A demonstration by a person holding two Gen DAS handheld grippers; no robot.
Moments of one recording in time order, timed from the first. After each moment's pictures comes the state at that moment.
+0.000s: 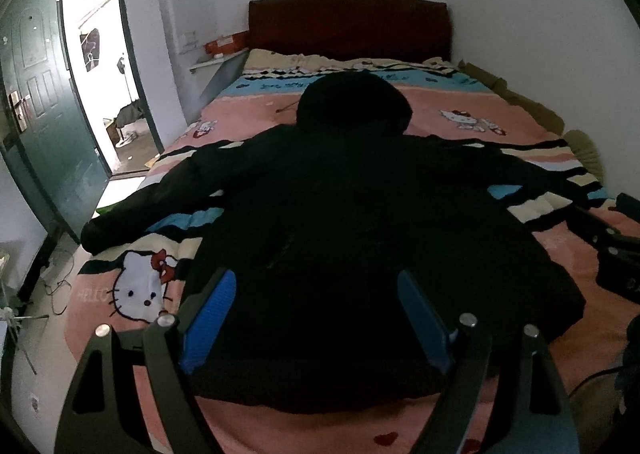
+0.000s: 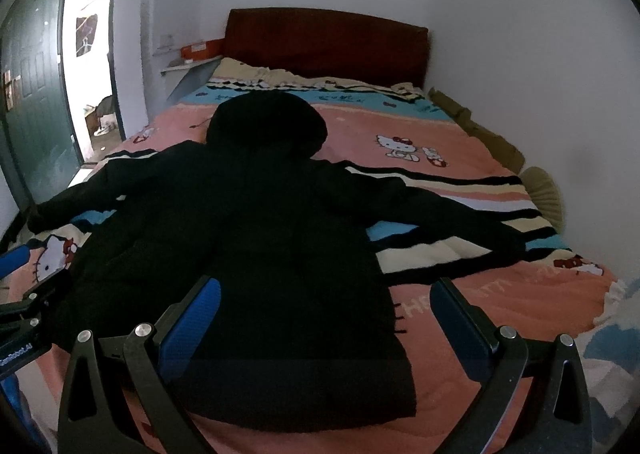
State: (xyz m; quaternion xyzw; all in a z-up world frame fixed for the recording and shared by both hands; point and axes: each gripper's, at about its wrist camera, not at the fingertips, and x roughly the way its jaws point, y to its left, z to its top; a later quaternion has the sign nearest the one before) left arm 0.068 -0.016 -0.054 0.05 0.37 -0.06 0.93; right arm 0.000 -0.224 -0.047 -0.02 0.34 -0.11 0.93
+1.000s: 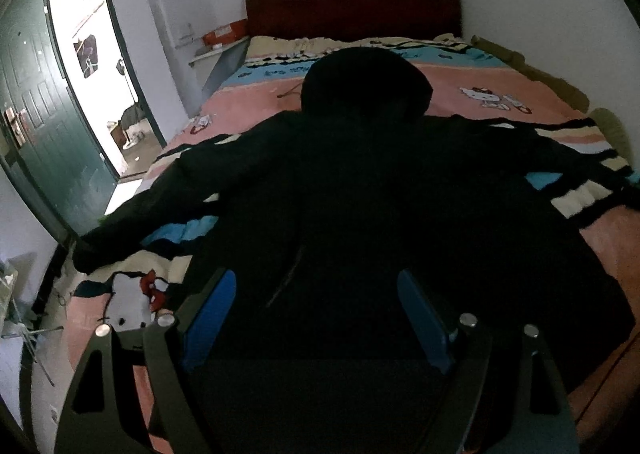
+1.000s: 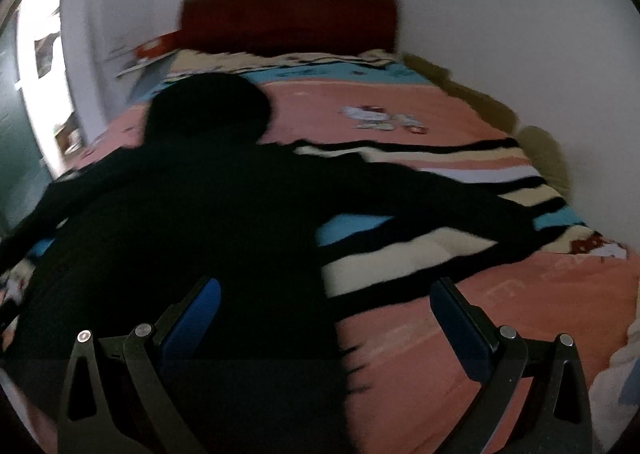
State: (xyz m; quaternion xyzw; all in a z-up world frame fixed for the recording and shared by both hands) left arm 0.145 -0.028 -0.096 0.09 0.39 -0.04 0.92; right arm 0.086 -0.343 -0.099 0.04 0.37 -0.17 0.91
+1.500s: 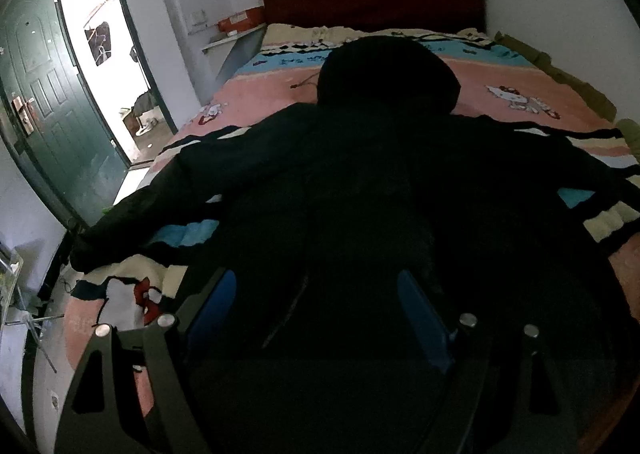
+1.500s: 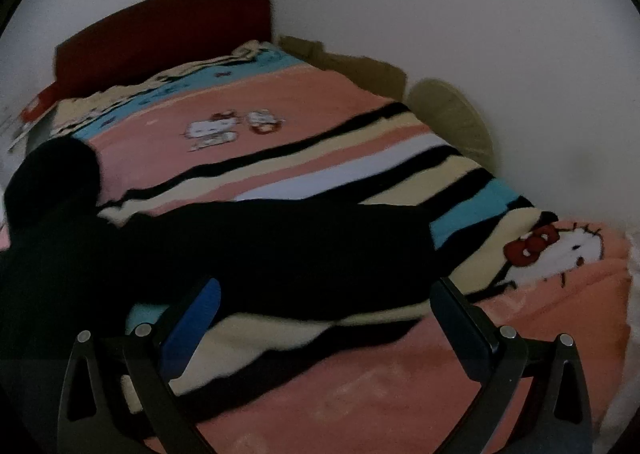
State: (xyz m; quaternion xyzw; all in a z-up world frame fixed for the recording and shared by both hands) left arm 0.193 -0.034 -0.113 0.08 0.41 0.00 0.91; right arm 0.134 -0.570 -0.126 0.12 0.37 -0.32 0.86
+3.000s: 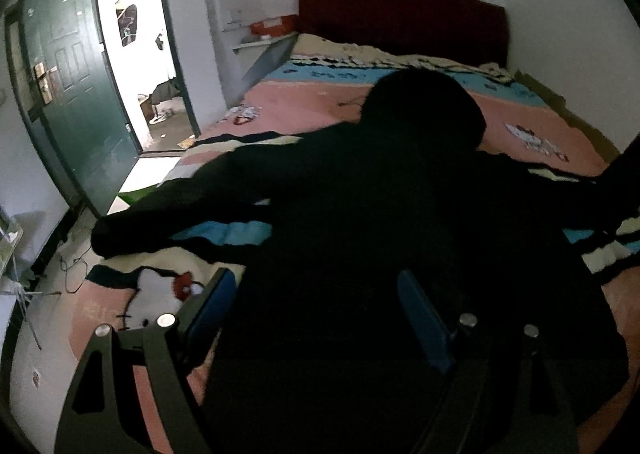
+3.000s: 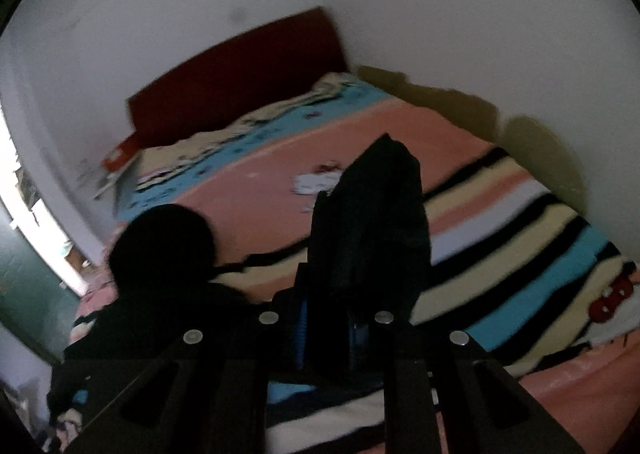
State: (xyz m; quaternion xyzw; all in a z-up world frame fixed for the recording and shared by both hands) left arm 0.172 0.051 -0.080 0.02 0.38 0.02 0.92; right arm 0.190 -0.518 -0.024 0.19 0.30 -0.15 0.92
